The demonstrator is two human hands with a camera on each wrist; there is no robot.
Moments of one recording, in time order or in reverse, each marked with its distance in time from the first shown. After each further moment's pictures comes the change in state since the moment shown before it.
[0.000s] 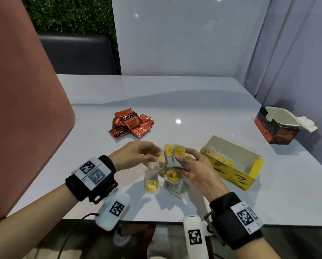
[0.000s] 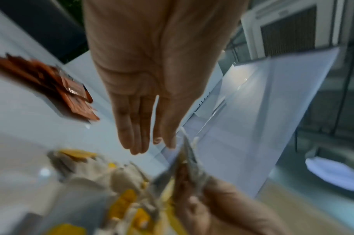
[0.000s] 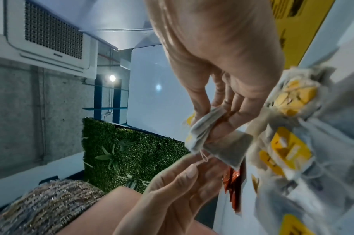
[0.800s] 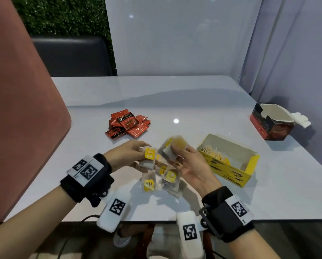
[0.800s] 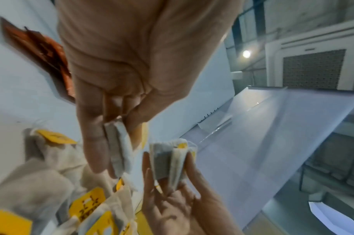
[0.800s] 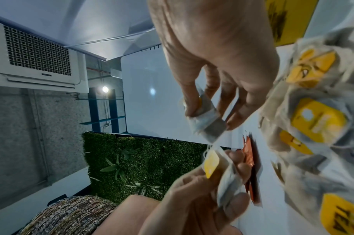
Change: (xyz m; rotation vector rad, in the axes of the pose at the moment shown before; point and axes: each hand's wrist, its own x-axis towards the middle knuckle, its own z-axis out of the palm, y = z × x) left_hand -0.008 0.018 -0.002 -0.364 -0.062 -0.245; right_hand -0.003 -0.009 0.016 0.186 -0.045 0.032
